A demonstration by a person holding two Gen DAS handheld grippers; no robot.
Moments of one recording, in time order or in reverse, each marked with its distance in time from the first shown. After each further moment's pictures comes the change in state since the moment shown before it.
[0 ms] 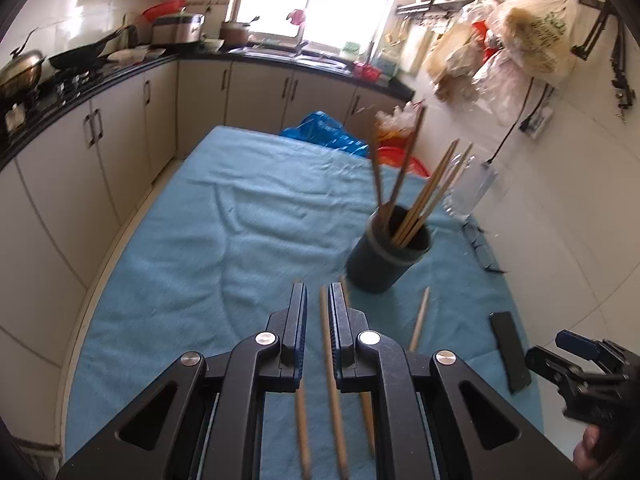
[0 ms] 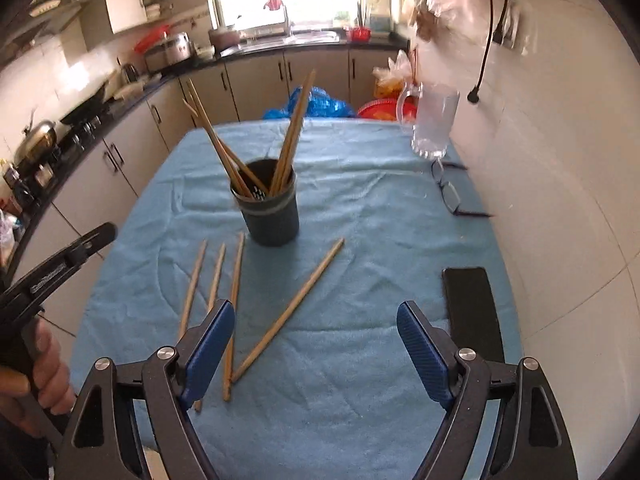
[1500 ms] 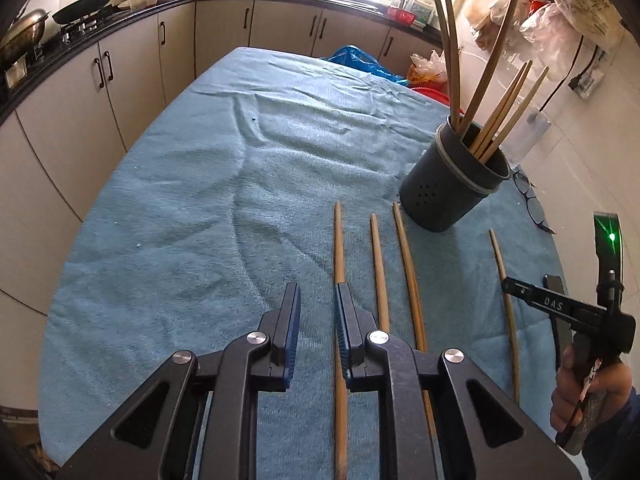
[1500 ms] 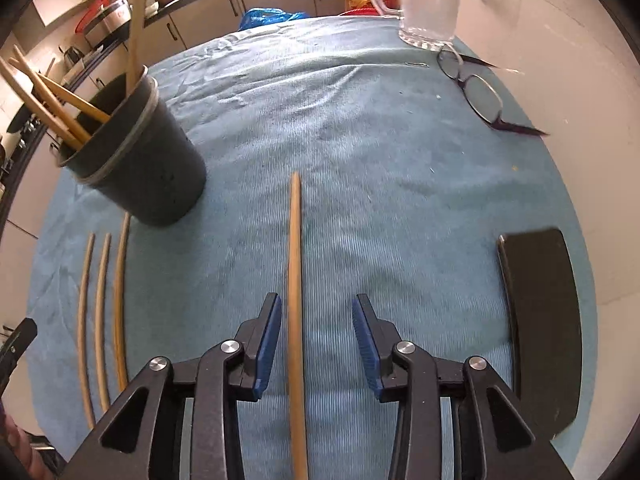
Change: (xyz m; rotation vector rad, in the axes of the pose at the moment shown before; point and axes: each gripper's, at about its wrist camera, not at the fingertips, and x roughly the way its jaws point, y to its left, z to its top) left arm 0.077 0.020 -0.038 -0.041 0.199 0.079; right arm 0.176 -0.059 0.008 0.122 0.226 0.009
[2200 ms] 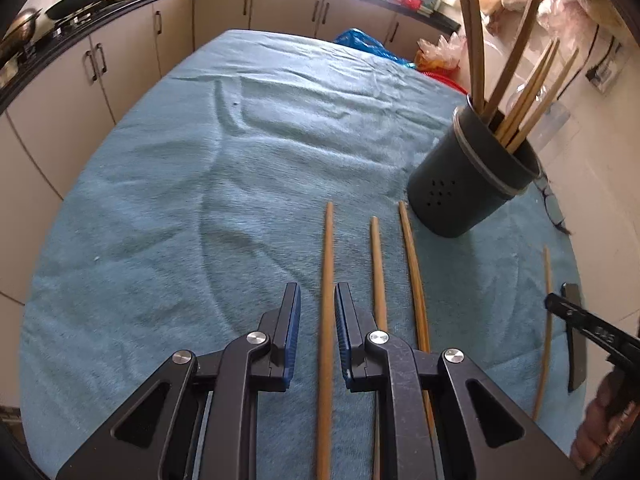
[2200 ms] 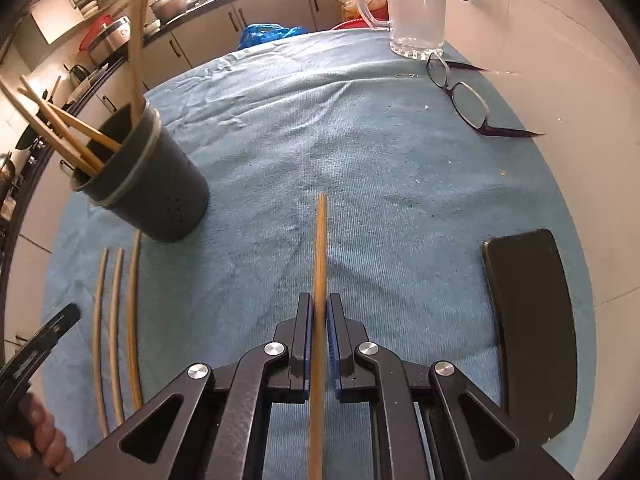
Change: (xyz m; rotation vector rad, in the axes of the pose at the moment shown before) left arm 0.050 -0.019 0.015 0.012 0.050 0.028; right arm -0.017 -0.013 -0.001 0.037 -0.049 0.053
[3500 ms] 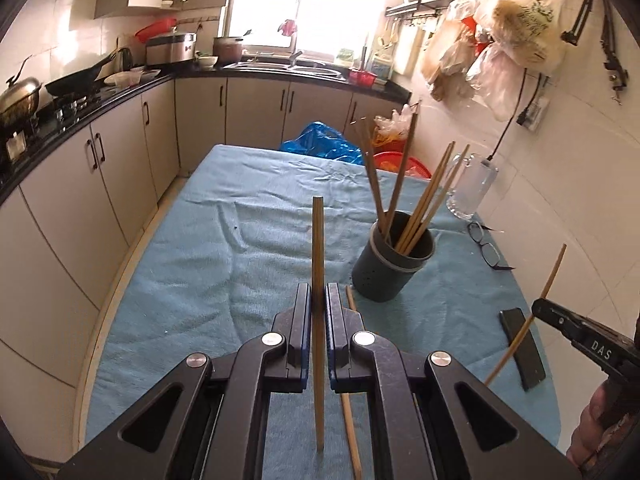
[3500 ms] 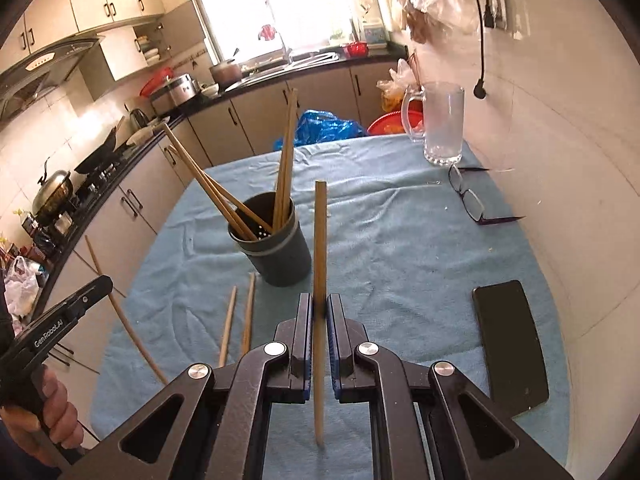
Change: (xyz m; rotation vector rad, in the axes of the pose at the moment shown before) left arm -0.147 -0.007 0.006 0.105 -0.298 -0.074; right arm -0.133 0.049 -0.032 -0.061 -0.301 0.108
